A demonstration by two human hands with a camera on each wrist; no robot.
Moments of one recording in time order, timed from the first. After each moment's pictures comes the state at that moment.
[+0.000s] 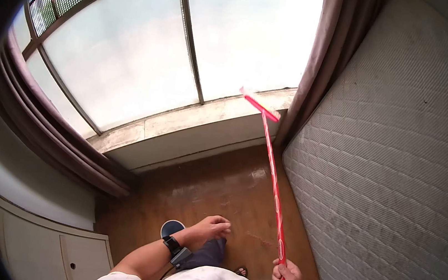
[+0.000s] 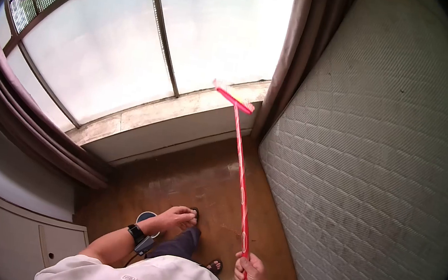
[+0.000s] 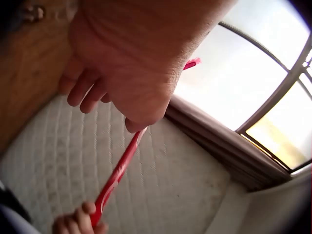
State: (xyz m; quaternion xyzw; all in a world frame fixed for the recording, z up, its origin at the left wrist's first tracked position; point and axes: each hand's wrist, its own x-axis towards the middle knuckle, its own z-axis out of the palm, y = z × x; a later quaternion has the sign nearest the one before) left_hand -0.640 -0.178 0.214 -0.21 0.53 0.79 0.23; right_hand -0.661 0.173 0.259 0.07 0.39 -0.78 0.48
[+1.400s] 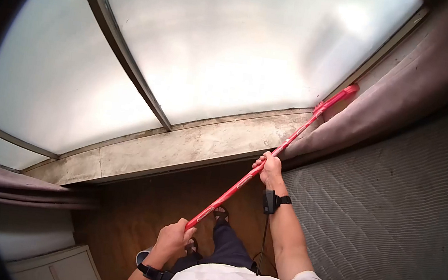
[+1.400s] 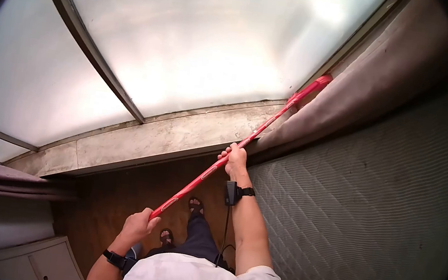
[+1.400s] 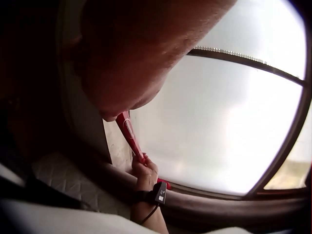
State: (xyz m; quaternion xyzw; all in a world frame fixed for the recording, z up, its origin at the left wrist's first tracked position) left_hand -0.980 -0.397 0.246 -0.30 0.88 0.33 0.17; right_hand -1.339 -0.282 0.120 0.22 0.50 -0.78 0.31
